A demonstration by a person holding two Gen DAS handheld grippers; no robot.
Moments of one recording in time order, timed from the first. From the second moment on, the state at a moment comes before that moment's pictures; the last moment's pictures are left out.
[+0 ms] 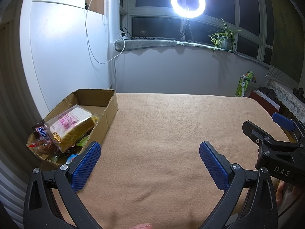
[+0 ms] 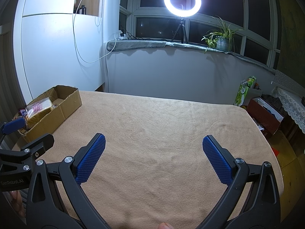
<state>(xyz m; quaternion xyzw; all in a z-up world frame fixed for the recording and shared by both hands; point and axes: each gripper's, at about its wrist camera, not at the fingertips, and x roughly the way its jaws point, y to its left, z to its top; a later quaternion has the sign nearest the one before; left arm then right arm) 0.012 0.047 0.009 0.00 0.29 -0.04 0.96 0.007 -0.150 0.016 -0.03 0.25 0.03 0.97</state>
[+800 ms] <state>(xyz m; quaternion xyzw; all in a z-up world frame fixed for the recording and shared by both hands) 0.012 0.048 0.008 0.00 0.29 -0.04 0.96 0.008 -0.150 0.015 -0.03 0.25 0.03 0.97</state>
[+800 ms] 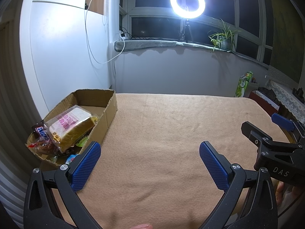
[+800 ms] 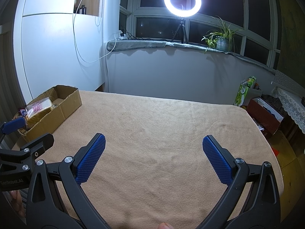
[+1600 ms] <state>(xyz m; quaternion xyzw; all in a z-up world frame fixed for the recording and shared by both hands) 0.007 0.051 0.016 0.01 0.27 -0.02 0.96 0.008 -0.150 0.015 -0.03 0.25 0.03 0.97</state>
